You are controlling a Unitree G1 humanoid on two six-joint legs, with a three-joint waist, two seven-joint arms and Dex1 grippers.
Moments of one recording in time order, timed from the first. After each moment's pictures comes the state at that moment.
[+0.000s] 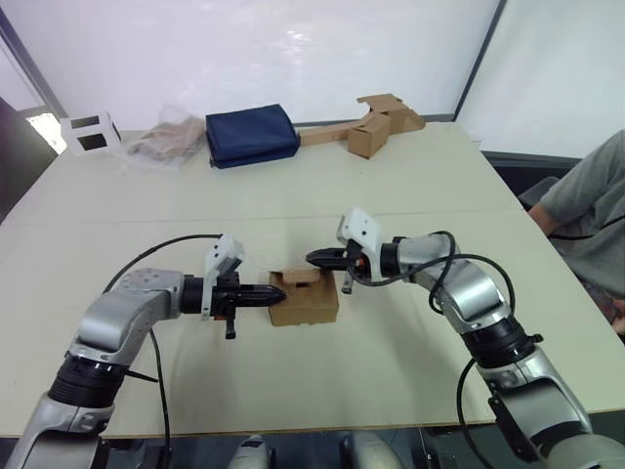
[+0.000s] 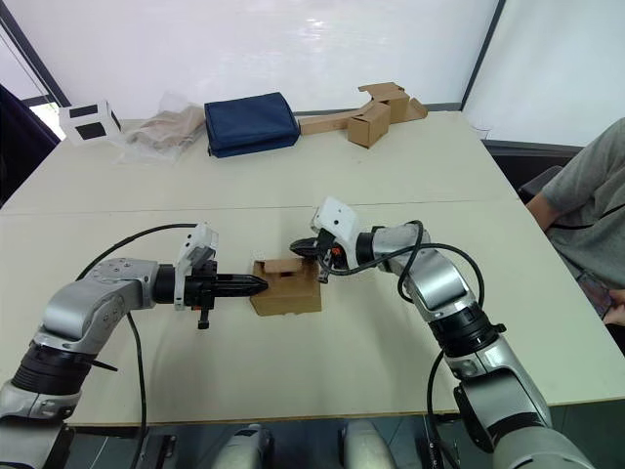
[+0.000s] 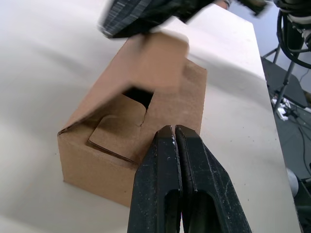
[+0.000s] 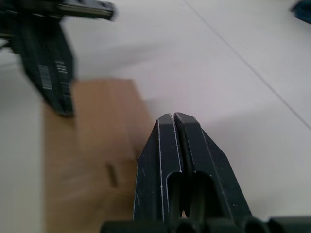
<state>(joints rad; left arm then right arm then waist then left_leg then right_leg) -0.44 0.68 -0.07 -0.13 -0.54 0.71 -1.14 -0.68 -0.47 0.29 -0.07 0.27 0.54 0.95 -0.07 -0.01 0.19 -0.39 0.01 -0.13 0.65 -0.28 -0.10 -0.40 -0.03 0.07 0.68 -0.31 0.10</state>
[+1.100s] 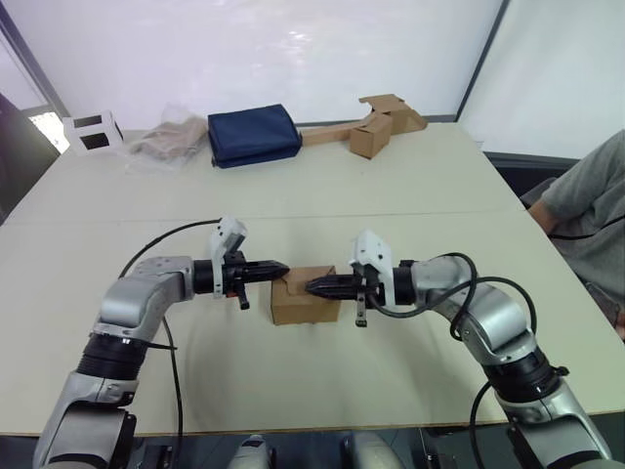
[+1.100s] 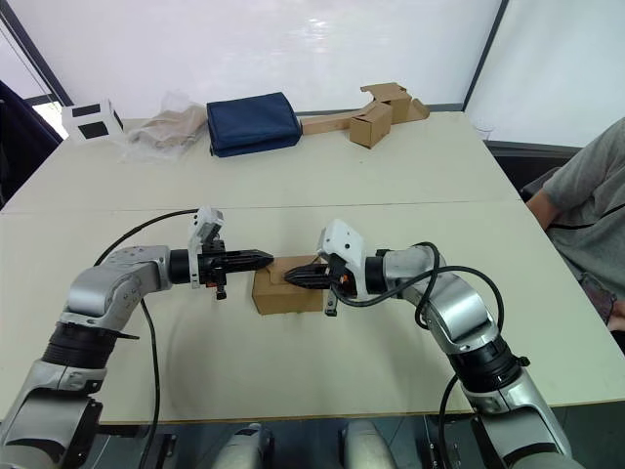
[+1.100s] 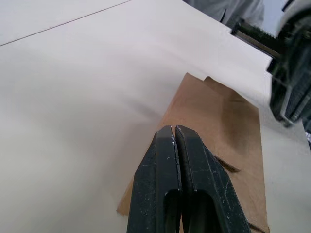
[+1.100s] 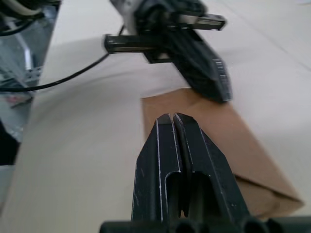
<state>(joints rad) -0.56 0.57 -0.05 0.07 -0.52 0.69 -1.06 -0.54 -0.52 0.25 -0.28 0.38 0.64 0.98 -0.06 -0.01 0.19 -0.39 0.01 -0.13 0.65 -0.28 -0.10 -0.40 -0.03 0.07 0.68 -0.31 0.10</state>
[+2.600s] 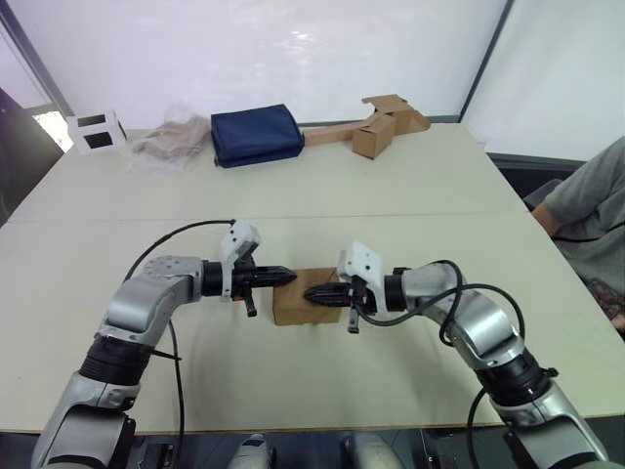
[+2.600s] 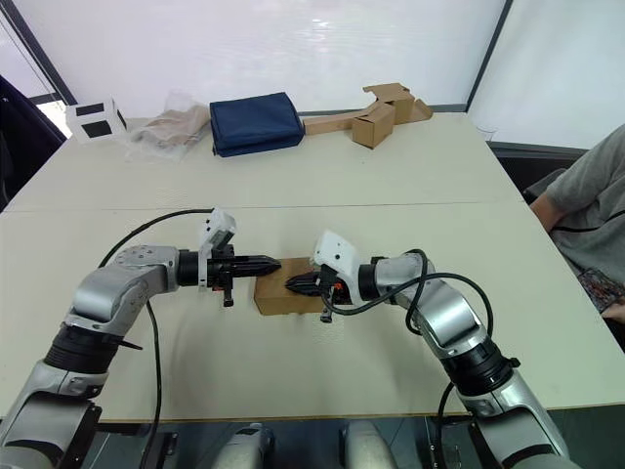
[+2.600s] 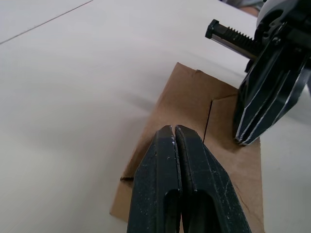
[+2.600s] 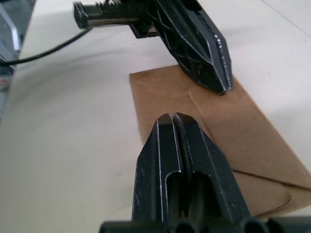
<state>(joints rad) -0.55 0.59 -0.13 -0.01 -0.45 0.63 -1.04 -0.53 -0.50 0.28 -0.24 0.32 0.63 0.97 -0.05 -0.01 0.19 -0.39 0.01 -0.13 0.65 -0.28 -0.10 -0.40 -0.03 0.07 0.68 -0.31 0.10</state>
